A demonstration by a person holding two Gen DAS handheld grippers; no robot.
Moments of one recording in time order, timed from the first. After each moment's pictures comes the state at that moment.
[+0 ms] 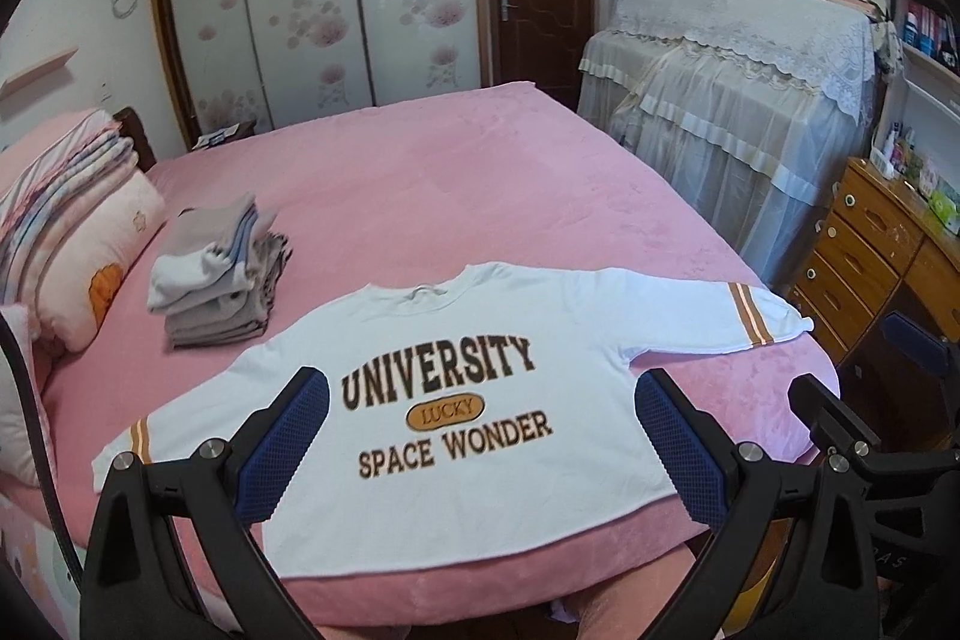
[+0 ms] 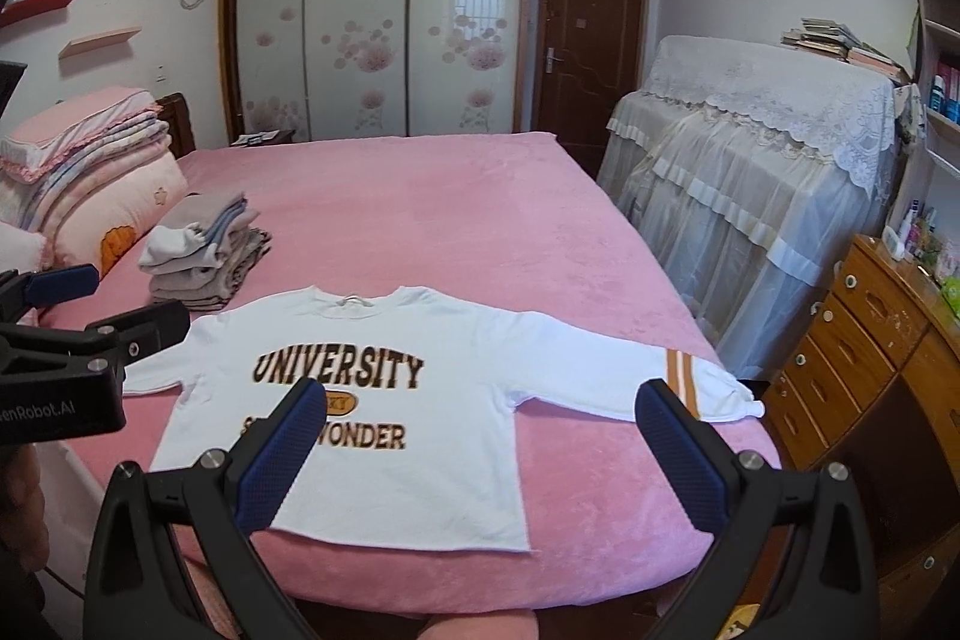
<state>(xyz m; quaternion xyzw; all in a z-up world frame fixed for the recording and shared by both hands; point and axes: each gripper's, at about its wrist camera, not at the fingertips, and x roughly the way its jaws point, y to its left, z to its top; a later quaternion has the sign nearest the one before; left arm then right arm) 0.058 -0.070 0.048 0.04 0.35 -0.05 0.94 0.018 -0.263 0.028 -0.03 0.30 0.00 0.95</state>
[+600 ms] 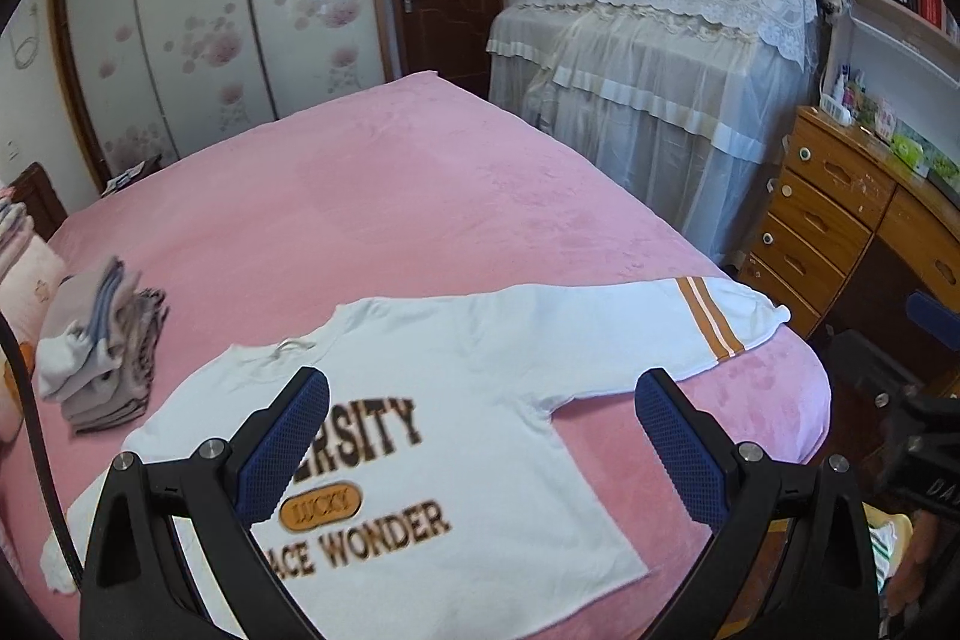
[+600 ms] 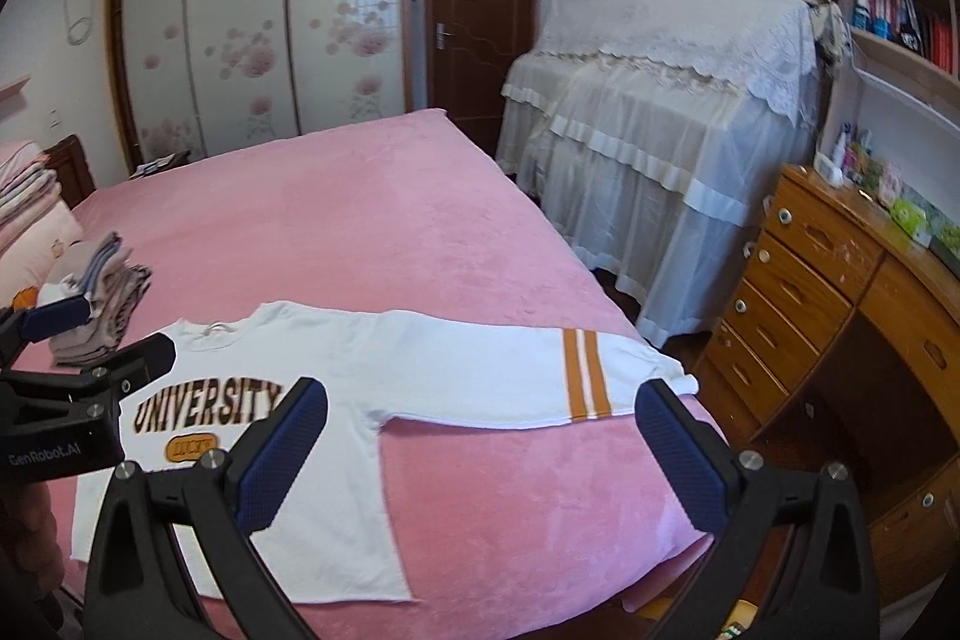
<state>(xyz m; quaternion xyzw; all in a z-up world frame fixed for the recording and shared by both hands) 0.179 -0.199 -0.016 0.08 0.35 -0.15 0.92 0.085 -0.383 -0.013 0.03 0.33 -0.11 0.94</state>
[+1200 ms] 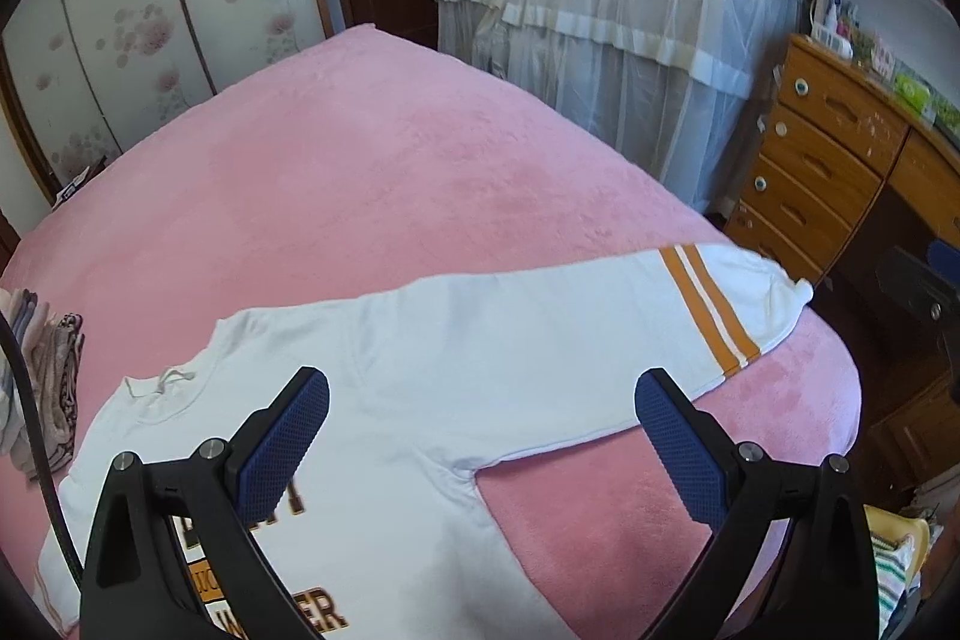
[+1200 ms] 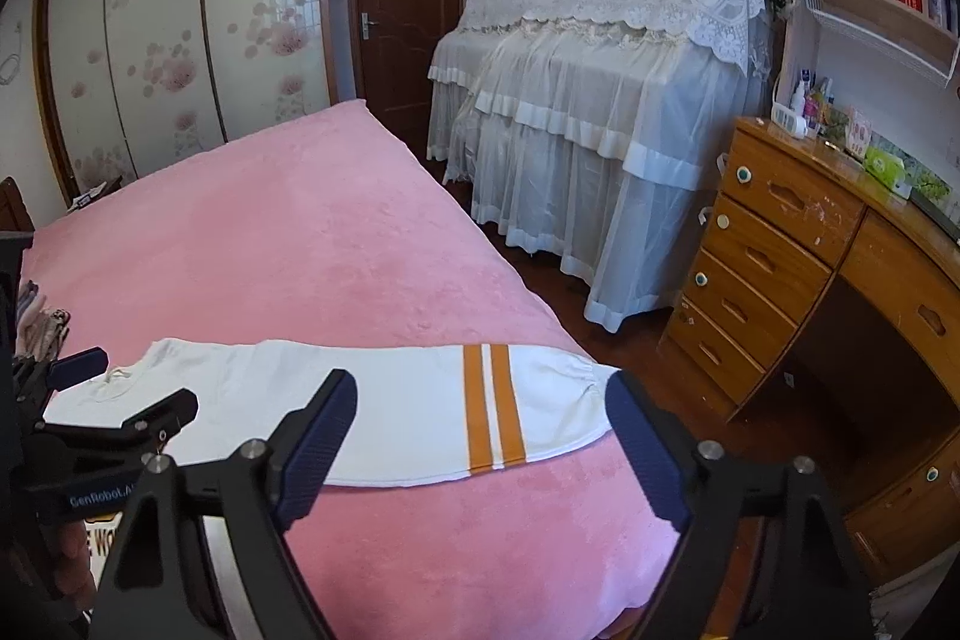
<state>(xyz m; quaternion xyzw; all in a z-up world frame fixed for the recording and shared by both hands) 0.279 -0.331 -0.116 0.12 0.41 -0.18 0.88 0.150 -0.474 -0.065 0.06 0.35 -0.16 0.92</state>
